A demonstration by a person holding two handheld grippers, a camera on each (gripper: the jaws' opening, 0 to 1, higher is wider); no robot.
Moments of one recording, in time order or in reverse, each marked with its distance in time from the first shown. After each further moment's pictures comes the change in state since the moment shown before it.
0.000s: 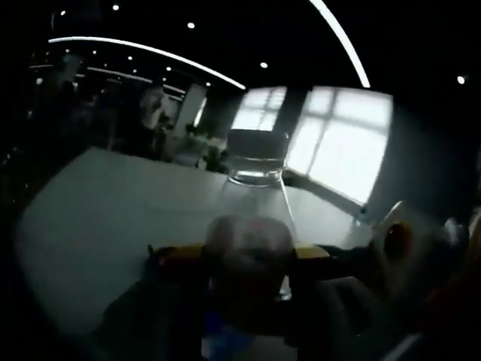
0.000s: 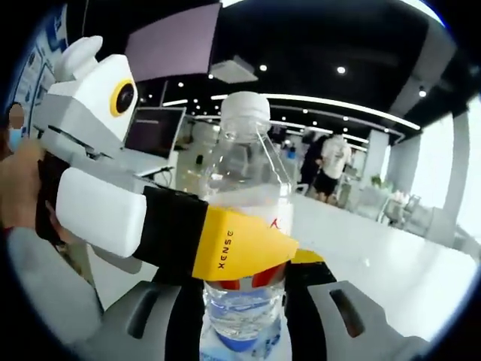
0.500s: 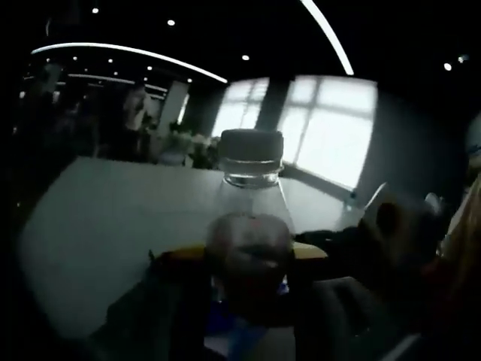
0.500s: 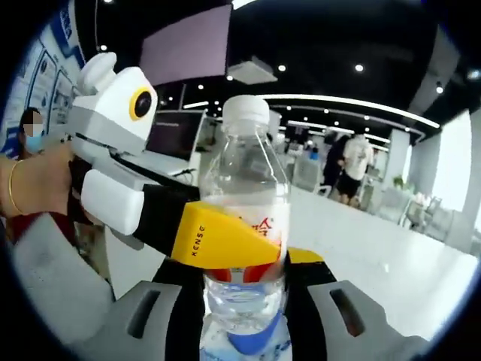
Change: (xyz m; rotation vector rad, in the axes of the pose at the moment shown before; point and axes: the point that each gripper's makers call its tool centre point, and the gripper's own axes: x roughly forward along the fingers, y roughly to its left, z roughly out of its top) left arm -0.008 0.007 0.006 0.083 0.032 -0.110; right arm 0.000 0.013 0.010 0.032 -0.034 0.185
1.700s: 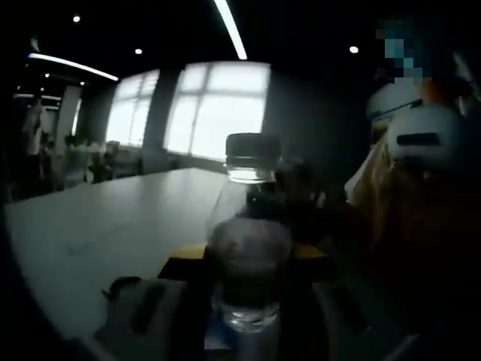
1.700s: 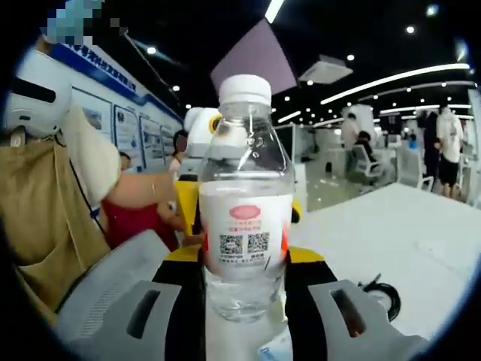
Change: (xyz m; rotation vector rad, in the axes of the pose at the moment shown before) left arm -0.039 -0.053 0.009 0.204 0.087 -0.642; right arm -0.034 0.057 0.016 0.150 -0.087 0.655
